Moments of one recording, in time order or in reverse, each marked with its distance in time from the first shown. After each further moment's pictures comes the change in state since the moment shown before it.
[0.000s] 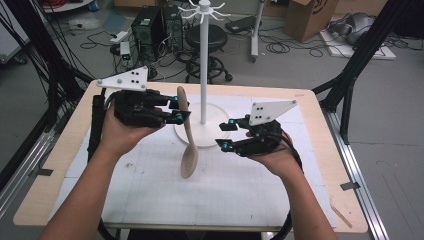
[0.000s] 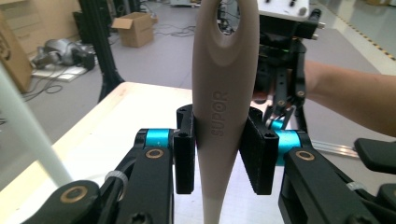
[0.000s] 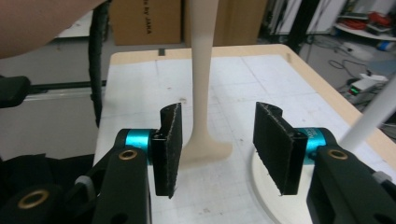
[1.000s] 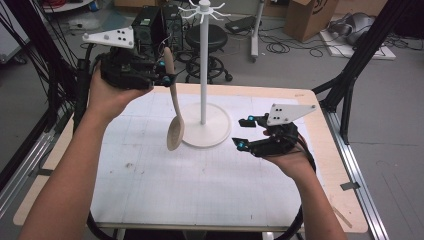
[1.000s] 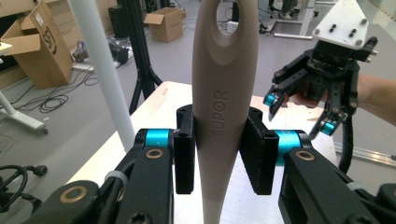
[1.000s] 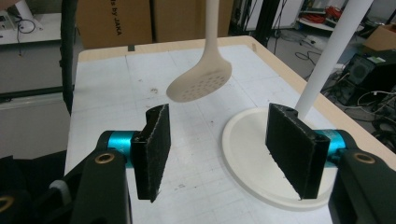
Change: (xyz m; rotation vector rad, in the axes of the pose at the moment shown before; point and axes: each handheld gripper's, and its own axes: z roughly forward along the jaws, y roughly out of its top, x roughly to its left) left arm 0.058 0.040 -0.021 0.044 0.093 -0.004; right arm -0.008 -0.022 -0.027 0.001 -0.106 0.049
